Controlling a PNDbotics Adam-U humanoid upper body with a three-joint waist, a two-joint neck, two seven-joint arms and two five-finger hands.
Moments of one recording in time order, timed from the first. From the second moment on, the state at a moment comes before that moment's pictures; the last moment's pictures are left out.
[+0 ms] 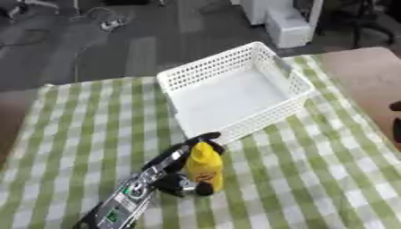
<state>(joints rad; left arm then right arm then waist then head) -0.45 0.31 -0.34 -1.33 0.06 -0.32 -0.24 -0.24 -0.41 0.10 -1.99 -0.48 -0.03 -0.19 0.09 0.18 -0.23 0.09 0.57</state>
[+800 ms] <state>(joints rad) -0.49 0.28 -0.29 -1.26 0.04 -0.36 -0.16 -0.26 -0.40 0.10 -1.99 -0.47 -0.02 -0.19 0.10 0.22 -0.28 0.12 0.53</state>
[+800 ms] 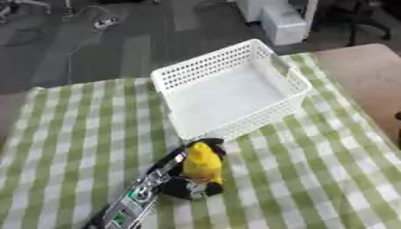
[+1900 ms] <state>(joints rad) -0.62 0.20 -0.27 -1.34 0.27 -0.28 -0.02 -0.26 -0.40 0.08 -1.99 -0.47 -0.04 -0.22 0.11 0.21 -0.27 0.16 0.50</state>
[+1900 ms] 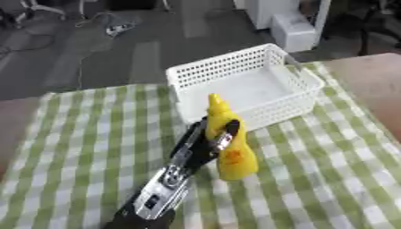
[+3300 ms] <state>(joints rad) -0.69 0.43 -0.32 -1.49 0.62 0.08 -0.04 -0.18 -0.42 0.07 -1.99 -0.47 -0.02 -0.25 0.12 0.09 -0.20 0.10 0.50</state>
